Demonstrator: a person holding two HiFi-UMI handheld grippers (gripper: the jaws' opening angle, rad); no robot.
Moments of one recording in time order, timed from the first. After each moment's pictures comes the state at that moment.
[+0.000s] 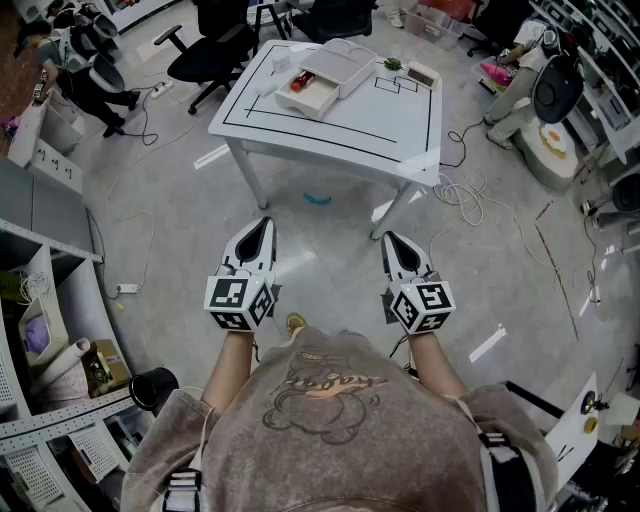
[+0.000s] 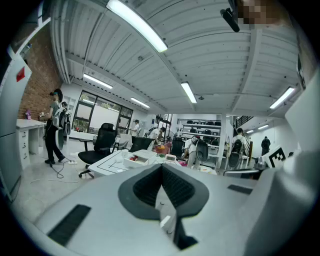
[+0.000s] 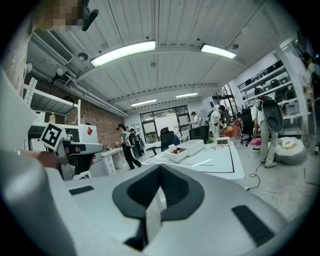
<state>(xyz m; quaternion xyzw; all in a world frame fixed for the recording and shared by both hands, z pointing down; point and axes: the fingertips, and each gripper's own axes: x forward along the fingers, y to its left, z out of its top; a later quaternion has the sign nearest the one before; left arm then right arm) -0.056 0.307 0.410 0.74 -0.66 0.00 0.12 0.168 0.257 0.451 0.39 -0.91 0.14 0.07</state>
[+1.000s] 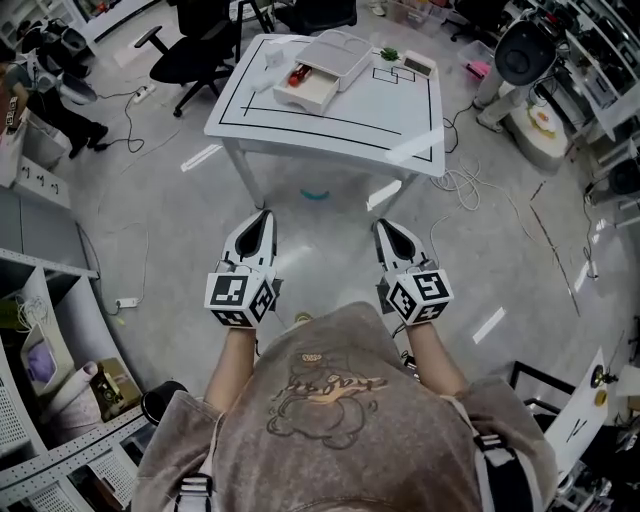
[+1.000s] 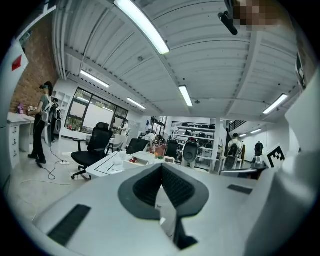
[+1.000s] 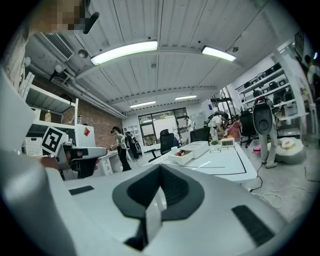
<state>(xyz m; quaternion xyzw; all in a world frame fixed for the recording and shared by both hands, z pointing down) -0.109 0.282 0.423 0.77 -0.63 -0.02 0.11 0.097 0.245 0.453 0.41 -0.90 0.13 0.05</state>
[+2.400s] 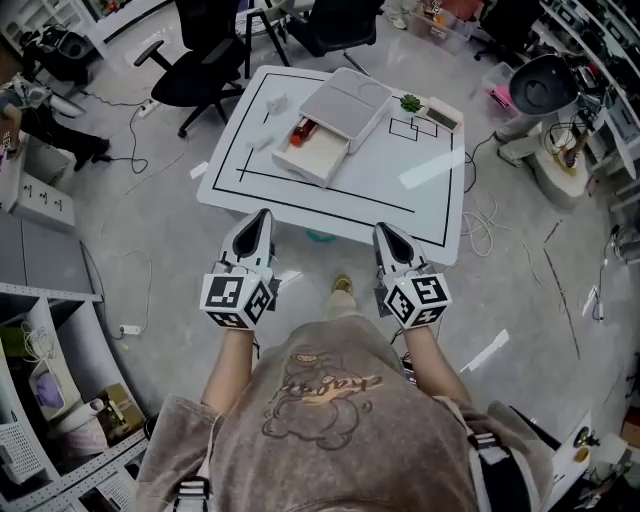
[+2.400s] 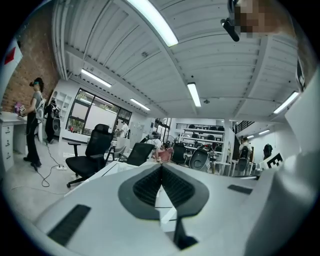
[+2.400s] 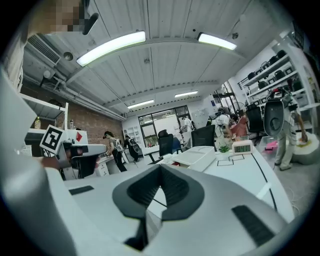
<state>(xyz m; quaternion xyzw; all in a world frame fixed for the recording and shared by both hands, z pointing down) -0.155 0.037 0.405 0.75 -0.65 -0.03 0.11 0.049 -0.007 0.454 0.38 -0.91 0.15 0.04</state>
